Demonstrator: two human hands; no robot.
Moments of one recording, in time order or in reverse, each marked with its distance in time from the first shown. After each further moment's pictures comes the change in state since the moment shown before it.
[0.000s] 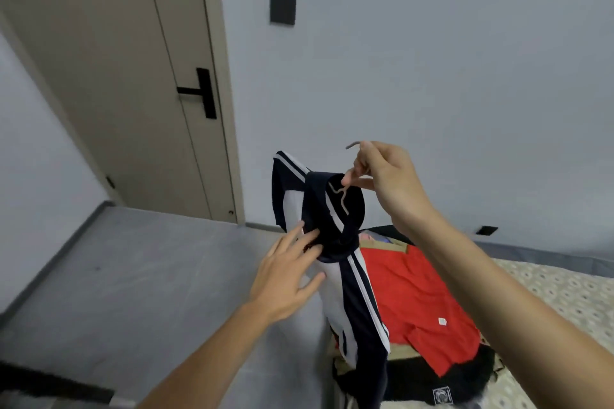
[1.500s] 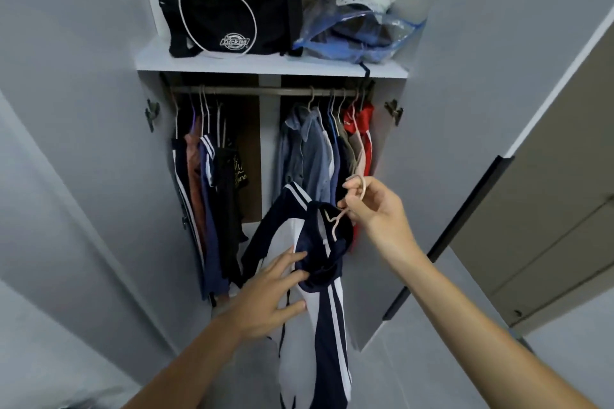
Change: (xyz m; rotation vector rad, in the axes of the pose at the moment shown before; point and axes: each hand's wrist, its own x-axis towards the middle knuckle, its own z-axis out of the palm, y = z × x) left_hand -0.674 0.065 -0.259 0.212 0.392 -0.999; right_hand -0.423 -0.134 0.493 0.335 -1.256 -0.310
